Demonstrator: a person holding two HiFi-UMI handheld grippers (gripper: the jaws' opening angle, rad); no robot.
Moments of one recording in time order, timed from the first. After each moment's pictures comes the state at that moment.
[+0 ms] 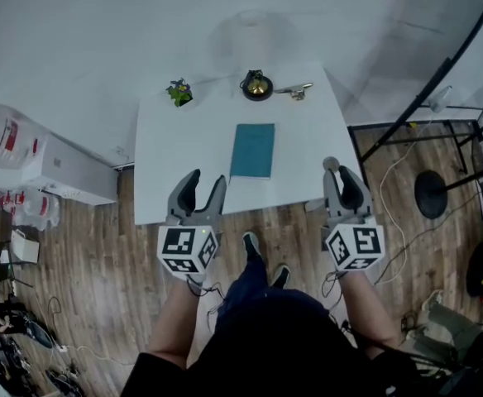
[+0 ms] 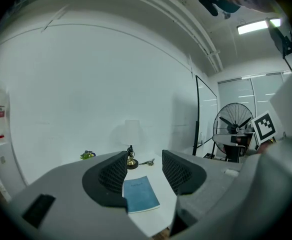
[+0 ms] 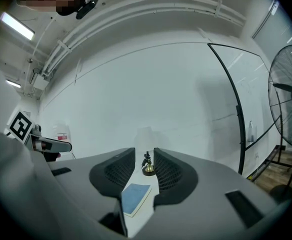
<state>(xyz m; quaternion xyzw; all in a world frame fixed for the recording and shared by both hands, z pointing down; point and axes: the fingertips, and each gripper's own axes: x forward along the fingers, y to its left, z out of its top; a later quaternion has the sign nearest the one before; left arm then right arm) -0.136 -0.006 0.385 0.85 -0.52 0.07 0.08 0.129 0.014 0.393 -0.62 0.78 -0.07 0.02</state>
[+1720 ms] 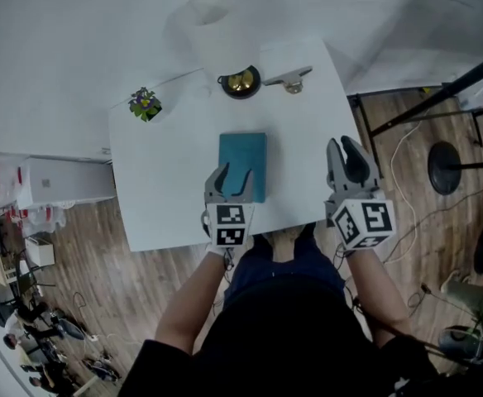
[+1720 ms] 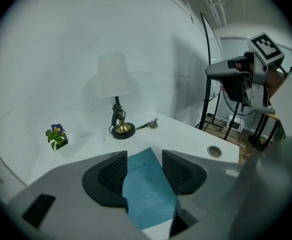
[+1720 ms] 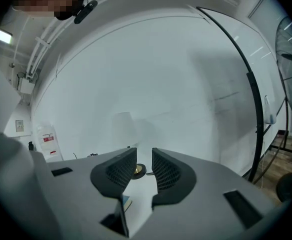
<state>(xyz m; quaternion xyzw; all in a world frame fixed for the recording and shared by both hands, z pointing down) -0.024 -0.206 0.602 0.82 -0.48 0.29 0.13 0.195 -0.211 0.476 -0.62 0.77 -0.15 0.01</state>
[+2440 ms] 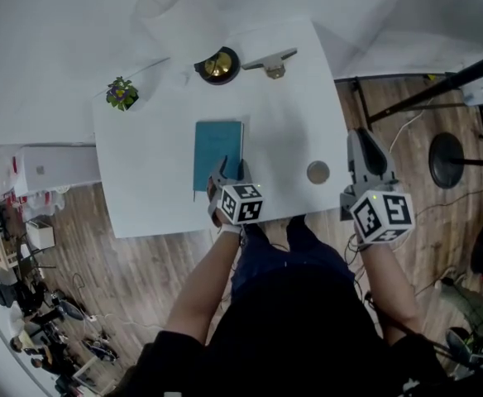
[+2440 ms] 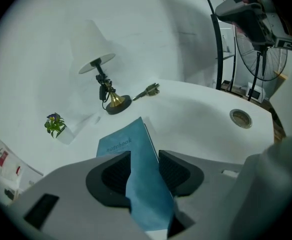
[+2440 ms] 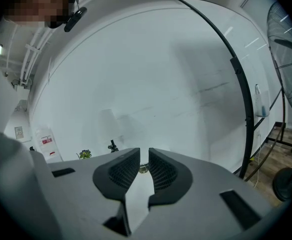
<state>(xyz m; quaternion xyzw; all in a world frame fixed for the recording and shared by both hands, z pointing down) 0.021 -0.204 0.725 0.71 -0.52 0.45 0.11 0.307 -0.216 0.518 -0.62 0.76 -0.20 0.00</state>
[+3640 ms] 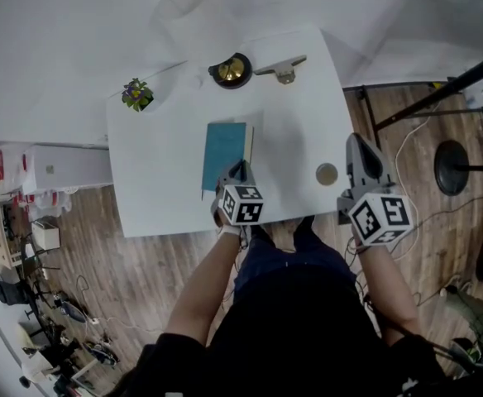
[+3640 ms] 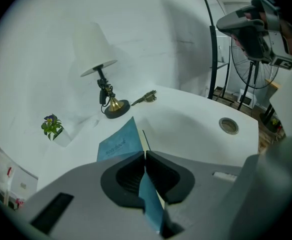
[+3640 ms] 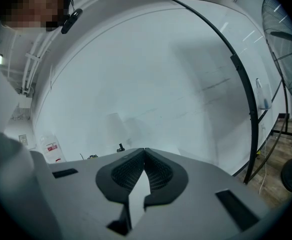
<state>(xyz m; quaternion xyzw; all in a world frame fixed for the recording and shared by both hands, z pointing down) 0.020 -0.197 0.697 0.74 -0.49 0.43 0.13 0.282 -0.203 0.505 -0.61 0.77 -0.21 0.04</state>
